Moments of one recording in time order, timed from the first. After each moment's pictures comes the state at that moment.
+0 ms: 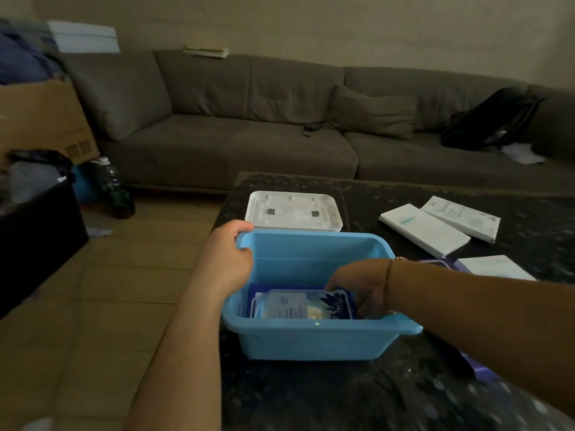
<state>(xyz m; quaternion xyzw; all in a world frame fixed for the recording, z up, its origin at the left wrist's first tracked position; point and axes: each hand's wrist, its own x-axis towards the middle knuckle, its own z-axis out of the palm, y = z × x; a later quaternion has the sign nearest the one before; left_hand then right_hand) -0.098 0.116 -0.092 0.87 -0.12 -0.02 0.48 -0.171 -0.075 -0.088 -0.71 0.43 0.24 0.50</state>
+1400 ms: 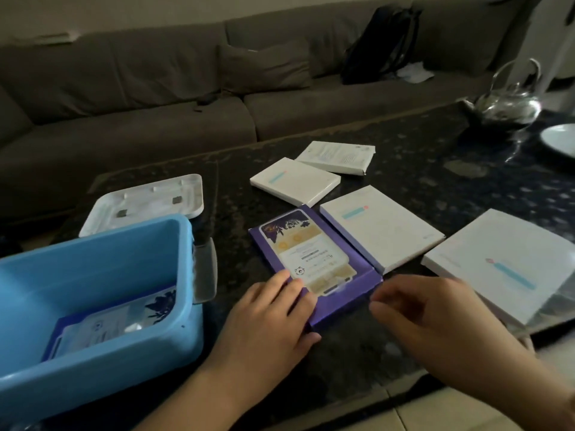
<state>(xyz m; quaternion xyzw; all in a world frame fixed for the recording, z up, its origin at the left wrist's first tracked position) -0.252 -0.103 -0.191 0.76 -0.62 0.18 0.04 -0.423 -0.260 -0.131 -0.91 0.25 -0.13 0.29</state>
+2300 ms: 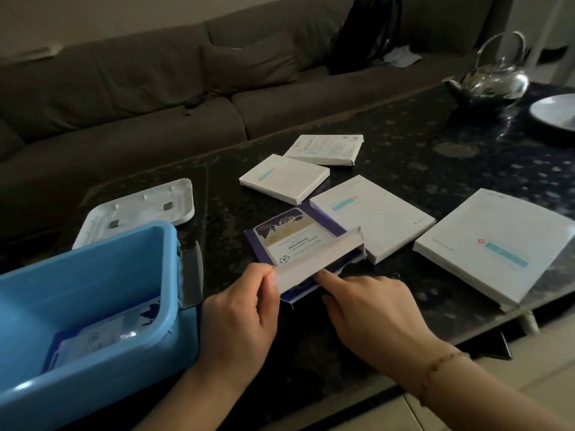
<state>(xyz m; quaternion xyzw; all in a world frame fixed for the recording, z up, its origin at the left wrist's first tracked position) -0.254 -0.105 -0.175 0.77 -0.50 0.20 0.34 -0.380 -0.244 -0.176 -0.97 0.18 -0.13 0.11</state>
